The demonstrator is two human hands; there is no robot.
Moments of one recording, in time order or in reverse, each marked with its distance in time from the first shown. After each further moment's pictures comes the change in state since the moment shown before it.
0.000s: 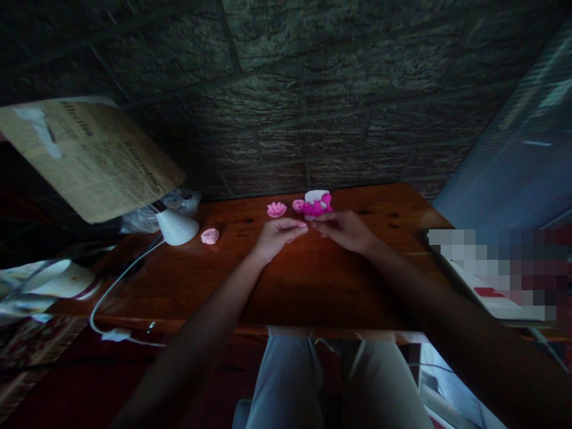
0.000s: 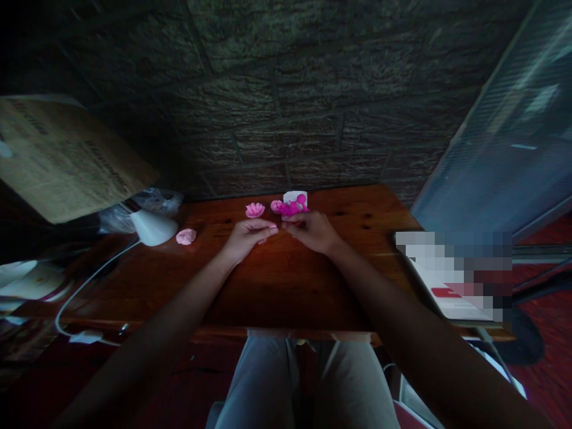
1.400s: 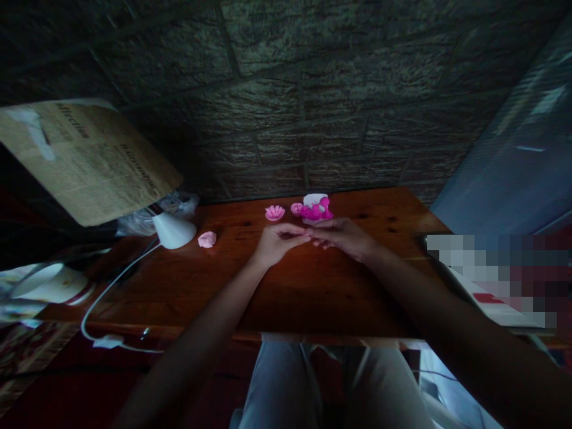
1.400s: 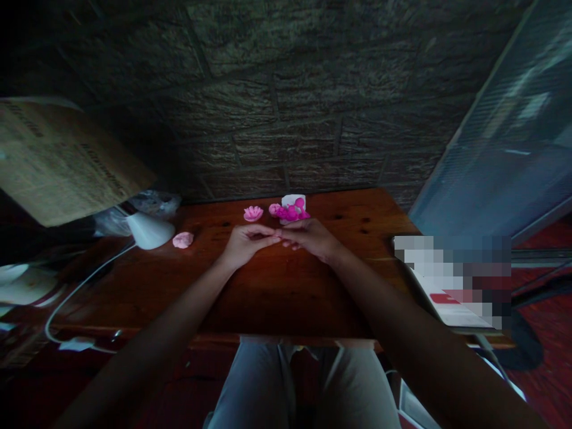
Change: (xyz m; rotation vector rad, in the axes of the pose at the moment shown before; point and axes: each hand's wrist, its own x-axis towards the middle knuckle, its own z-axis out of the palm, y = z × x) left_hand -0.003 -0.004 0.001 0.100 -0.029 0.179; right_hand -0.002 -0.015 0.005 0.533 -0.095 0.363
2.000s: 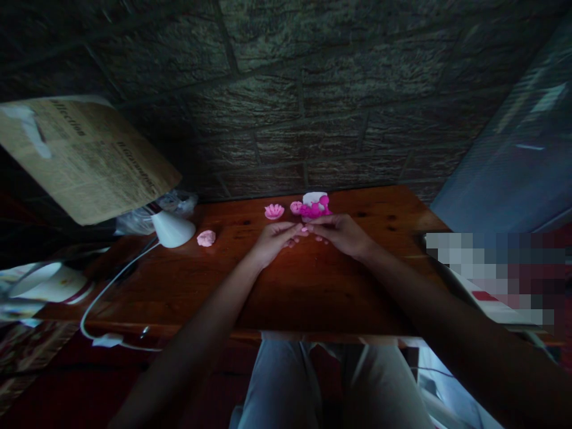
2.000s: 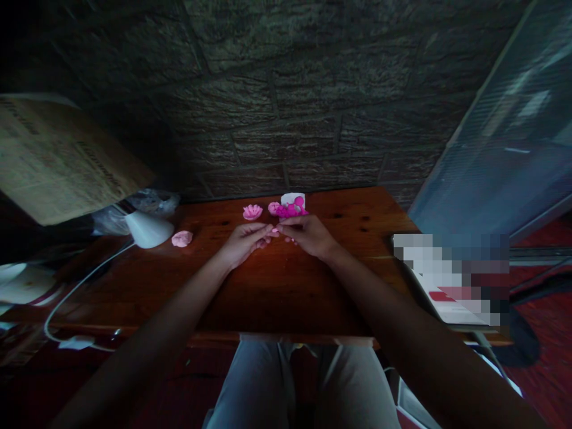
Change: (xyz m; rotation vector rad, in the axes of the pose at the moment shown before) left_hand 0.002 0.006 -0.002 -0.218 -0.051 -0.328; right_hand 0.004 0.008 -0.004 -0.205 0.008 -0.191
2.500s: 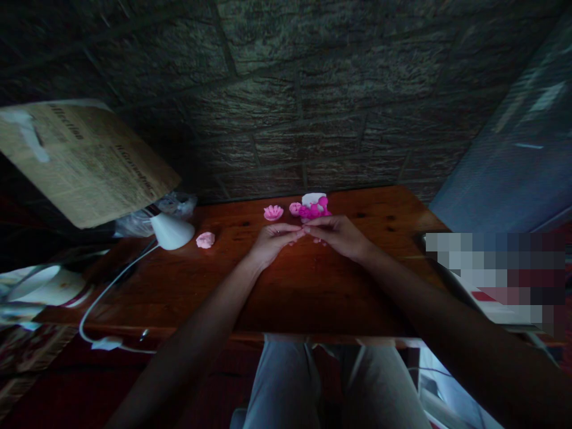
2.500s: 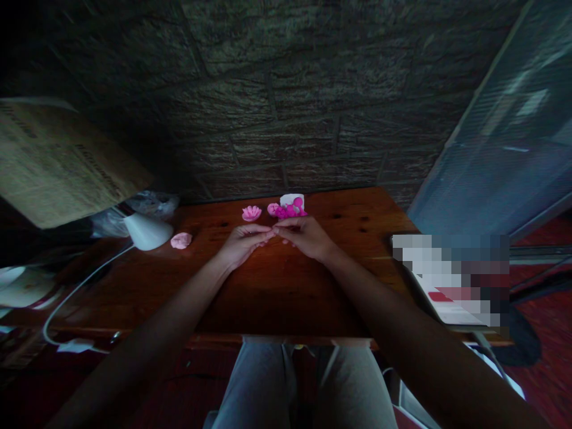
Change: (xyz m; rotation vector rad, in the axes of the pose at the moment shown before) left_hand 0.001 -0.002 0.001 -0.059 0.066 0.051; right_hand -0.001 -0.004 0.004 0.064 -0.008 -0.040
